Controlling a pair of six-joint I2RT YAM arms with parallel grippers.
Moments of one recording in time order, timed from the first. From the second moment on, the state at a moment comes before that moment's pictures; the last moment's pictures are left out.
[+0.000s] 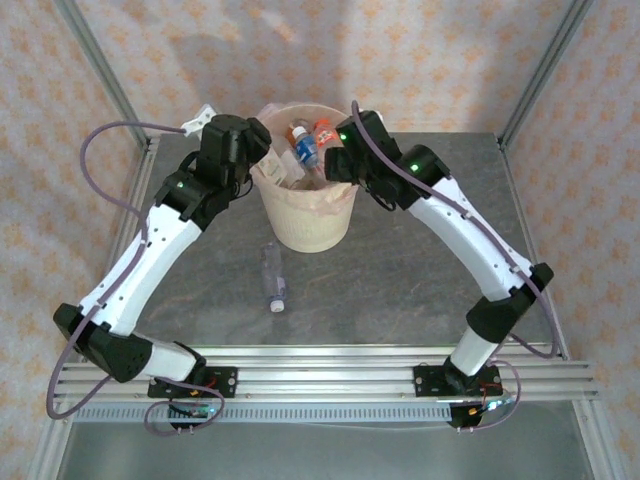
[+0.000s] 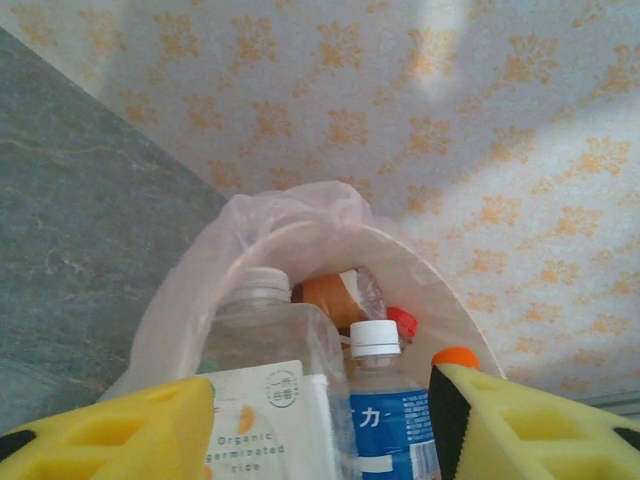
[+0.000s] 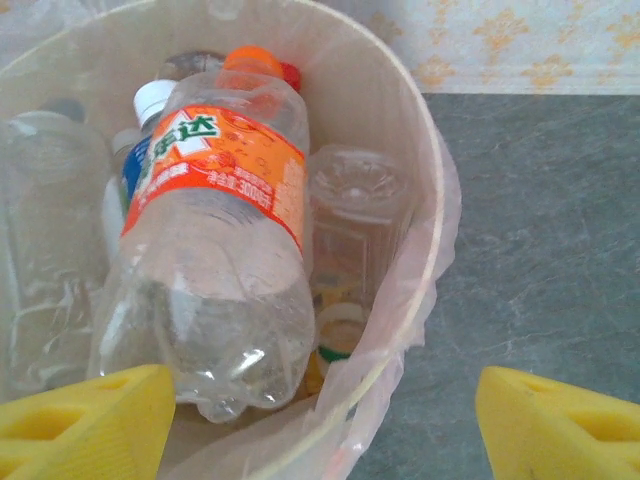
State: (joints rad) left arm -0.44 1.39 1.59 -0.63 -0.45 -0.96; right arm 0.74 1.69 2.03 -1.08 0.41 0.49
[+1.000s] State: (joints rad) left arm -0.43 1.31 1.48 -0.62 -0.52 -0.96; right arm 0.63 1.91 2.35 -1.16 0.40 0.45
